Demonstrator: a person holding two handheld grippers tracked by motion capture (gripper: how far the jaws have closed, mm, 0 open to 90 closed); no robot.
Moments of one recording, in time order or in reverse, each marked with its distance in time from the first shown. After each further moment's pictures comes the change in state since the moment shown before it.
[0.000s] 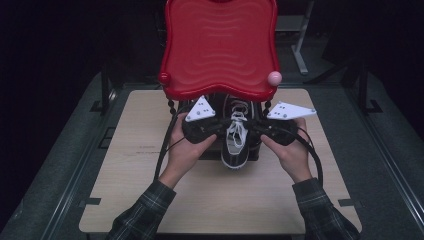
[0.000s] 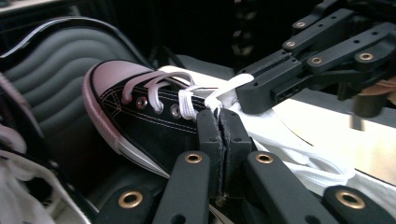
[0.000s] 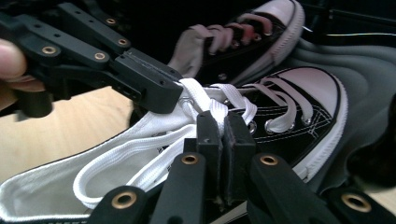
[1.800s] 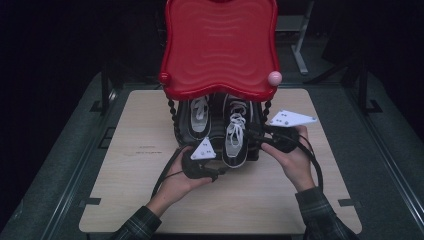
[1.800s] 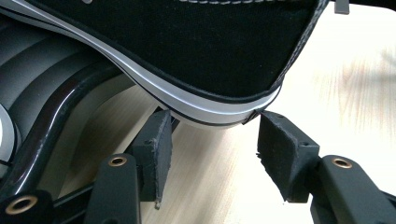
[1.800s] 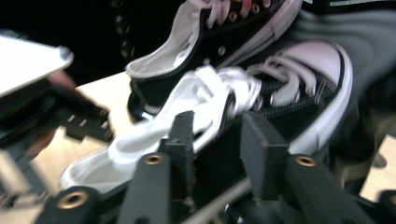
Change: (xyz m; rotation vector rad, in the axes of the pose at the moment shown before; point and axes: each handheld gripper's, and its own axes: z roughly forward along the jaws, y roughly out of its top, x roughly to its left) left arm -0.027 -0.091 0.006 0.242 -0.137 0.095; right arm 0.001 -0.022 -0.002 0.024 -0.005 0.042
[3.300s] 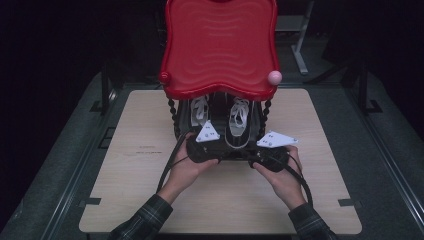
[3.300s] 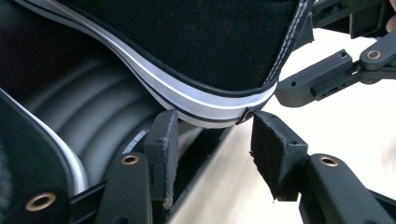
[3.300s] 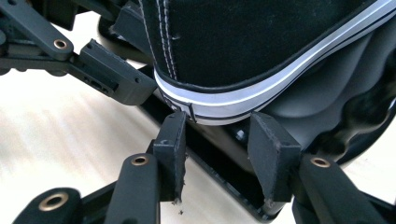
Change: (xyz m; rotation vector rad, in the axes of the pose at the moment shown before) left arm 0.023 0.030 0.008 -0.056 0.108 -0.078; right arm 0.024 -0.047 0.021 0.160 -0.132 -0.018
